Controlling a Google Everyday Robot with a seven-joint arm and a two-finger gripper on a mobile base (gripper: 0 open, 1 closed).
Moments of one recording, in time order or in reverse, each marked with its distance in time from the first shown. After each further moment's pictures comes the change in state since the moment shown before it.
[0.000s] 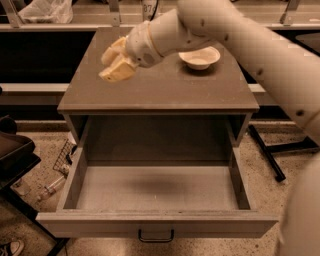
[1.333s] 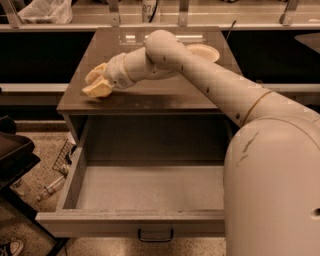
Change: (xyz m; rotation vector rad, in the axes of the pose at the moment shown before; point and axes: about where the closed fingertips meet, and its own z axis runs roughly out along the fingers) arm 0.058 -0.023 0.130 -0.026 -0.084 0.086
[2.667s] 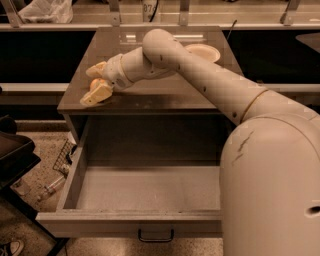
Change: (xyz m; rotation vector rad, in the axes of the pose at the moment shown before) arm -0.010 0.002 0.003 -0.013 -0.002 0.003
